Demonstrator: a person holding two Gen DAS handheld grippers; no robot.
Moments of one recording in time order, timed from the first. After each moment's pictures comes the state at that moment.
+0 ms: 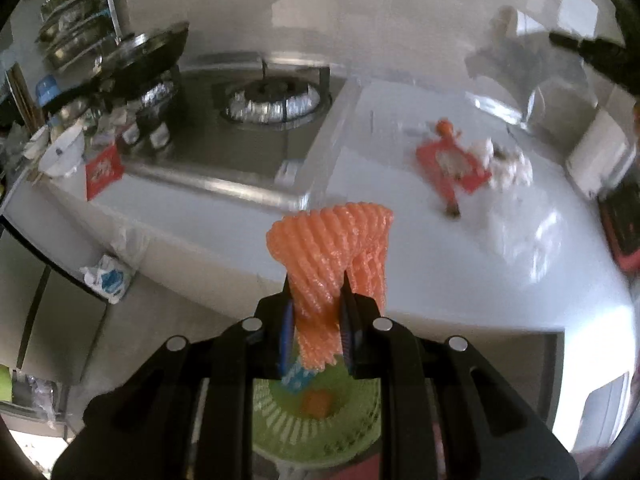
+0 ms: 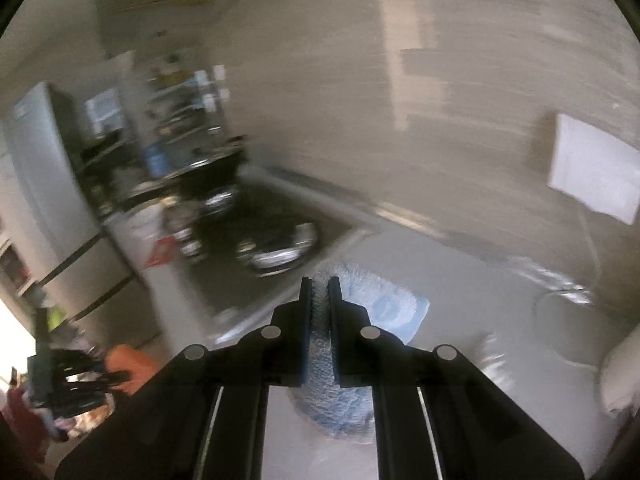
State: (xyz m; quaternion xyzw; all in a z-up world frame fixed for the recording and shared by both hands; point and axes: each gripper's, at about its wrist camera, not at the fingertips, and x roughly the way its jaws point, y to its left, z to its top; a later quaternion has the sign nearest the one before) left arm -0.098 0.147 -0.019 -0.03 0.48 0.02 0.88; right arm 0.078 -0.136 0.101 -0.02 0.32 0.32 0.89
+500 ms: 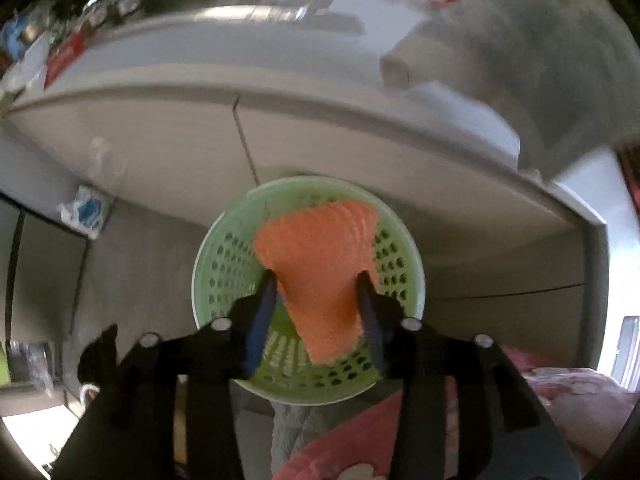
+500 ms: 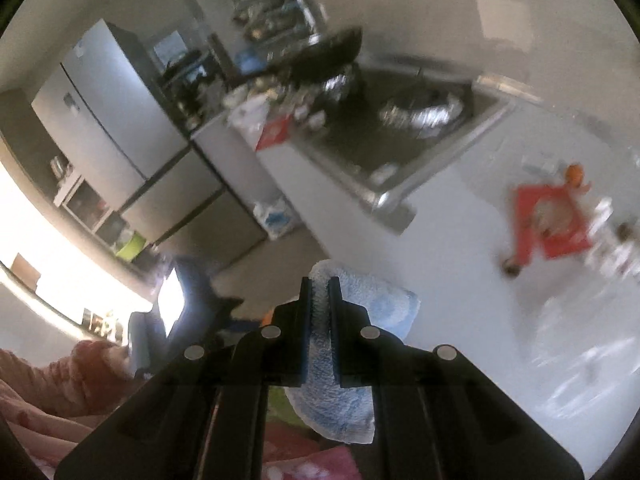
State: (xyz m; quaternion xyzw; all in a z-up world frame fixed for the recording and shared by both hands) left arm -0.142 0.154 -0.154 -0.04 0.60 0.00 0.80; right arm -0.035 -0.020 -0.019 -0.02 0.45 0.44 0.77
